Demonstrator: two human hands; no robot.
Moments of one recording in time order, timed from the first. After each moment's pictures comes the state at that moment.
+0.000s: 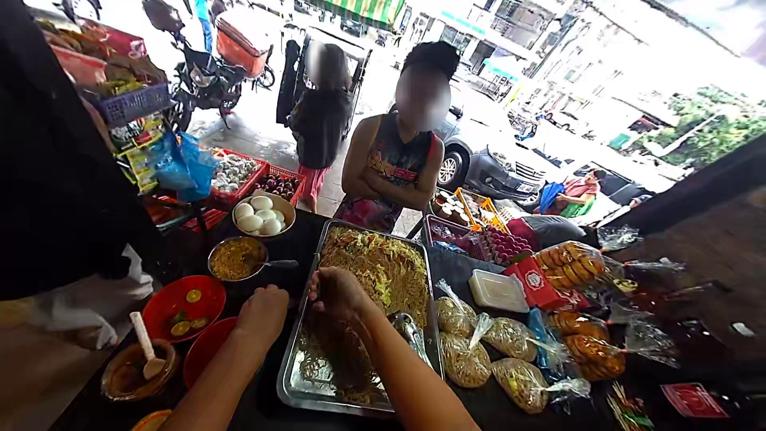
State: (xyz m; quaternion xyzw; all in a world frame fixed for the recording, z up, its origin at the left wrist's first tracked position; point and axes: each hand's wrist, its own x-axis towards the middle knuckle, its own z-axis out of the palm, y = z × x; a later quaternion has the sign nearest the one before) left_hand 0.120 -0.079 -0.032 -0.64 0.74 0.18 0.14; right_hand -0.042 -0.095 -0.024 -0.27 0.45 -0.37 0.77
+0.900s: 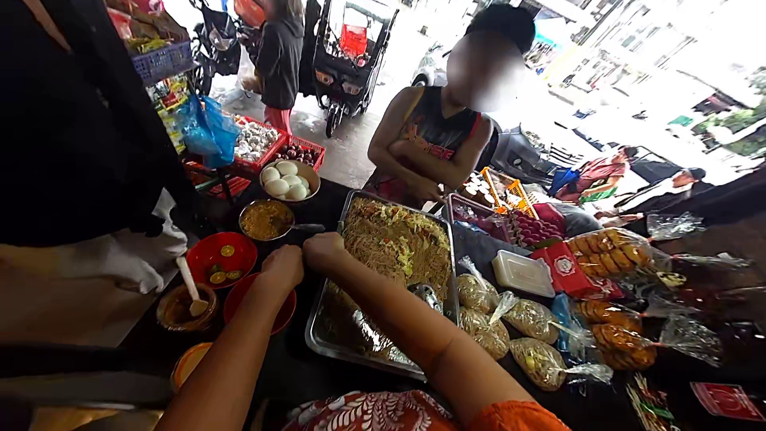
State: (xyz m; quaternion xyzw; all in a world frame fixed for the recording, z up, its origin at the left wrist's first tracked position) left_hand 0.143 -0.095 -0.036 -0.67 0.68 0.29 0.08; right_hand 0.048 -0.113 -0.009 -0.78 0.56 0.21 0.19
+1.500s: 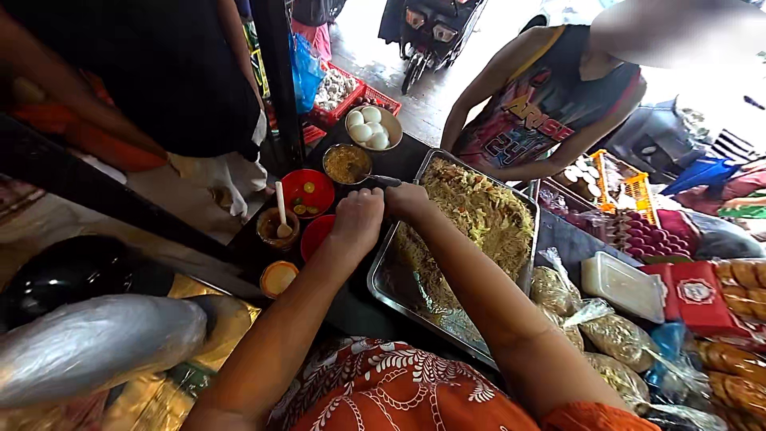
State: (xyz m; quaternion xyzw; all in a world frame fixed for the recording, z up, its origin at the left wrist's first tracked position) left_hand 0.139 -0.044 -0.011 -0.67 0.72 0.15 -0.13; right_hand 0.031 -0.136 -0.016 -0.79 0.56 0.23 0.12
